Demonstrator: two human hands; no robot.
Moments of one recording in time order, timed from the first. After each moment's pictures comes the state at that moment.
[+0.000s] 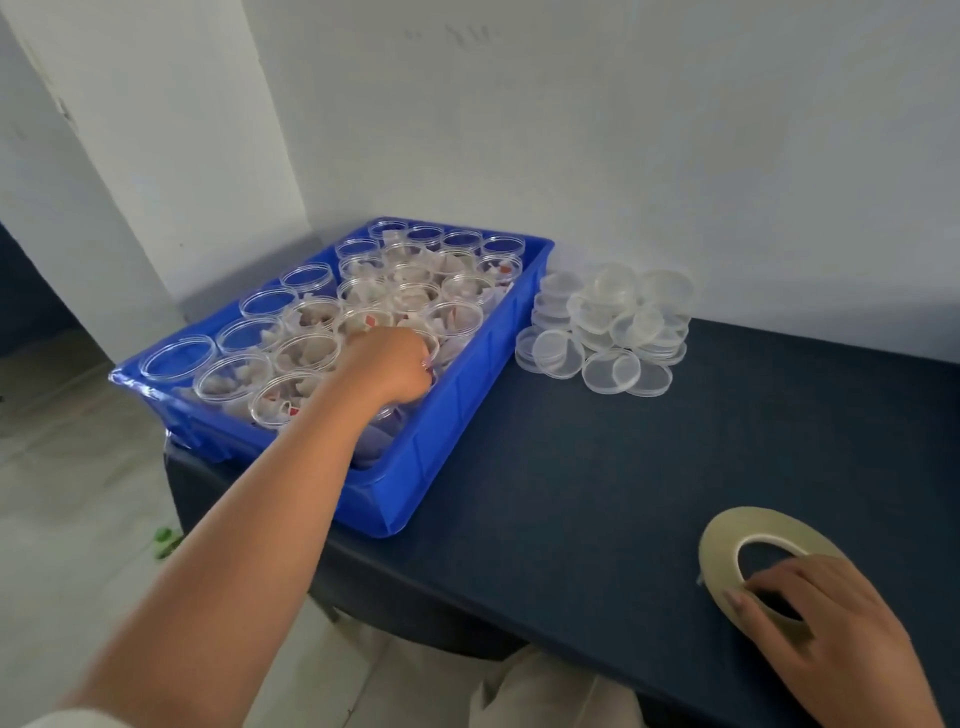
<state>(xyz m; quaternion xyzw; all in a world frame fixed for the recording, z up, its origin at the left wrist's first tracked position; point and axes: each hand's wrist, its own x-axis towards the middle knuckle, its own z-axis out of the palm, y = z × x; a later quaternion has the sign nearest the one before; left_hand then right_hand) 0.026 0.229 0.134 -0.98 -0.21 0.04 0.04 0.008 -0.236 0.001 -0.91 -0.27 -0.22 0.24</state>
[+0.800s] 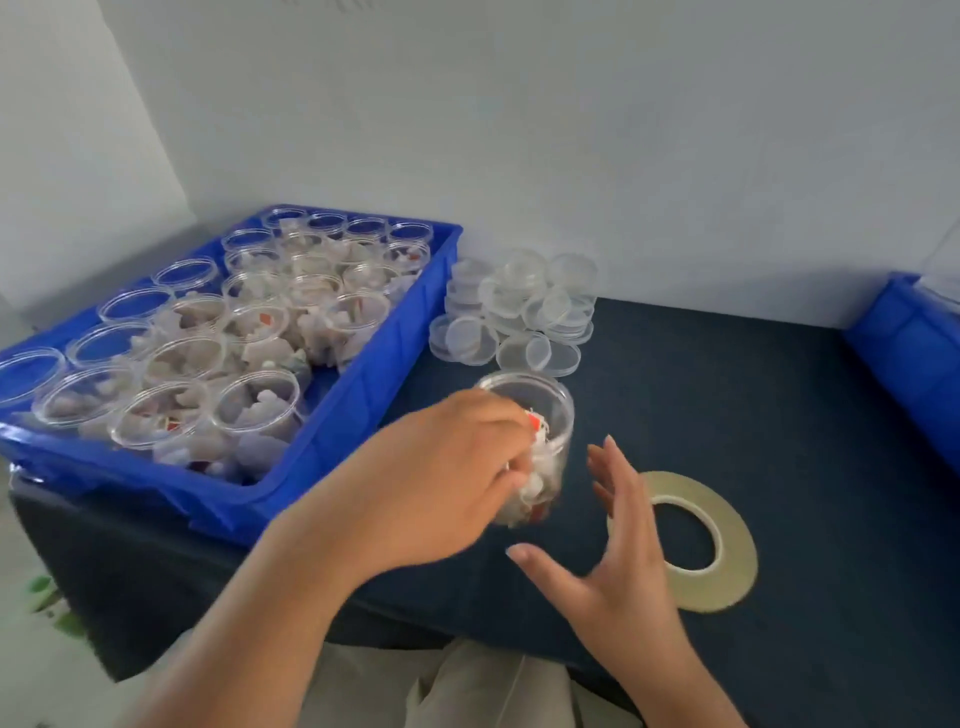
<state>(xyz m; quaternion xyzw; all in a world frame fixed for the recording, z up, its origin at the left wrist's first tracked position) -0.057 0.062 0.152 -0.97 0.18 -0.09 -0.13 -0.035 -0.145 0.026 -0.83 -0.21 -0.08 0.51</state>
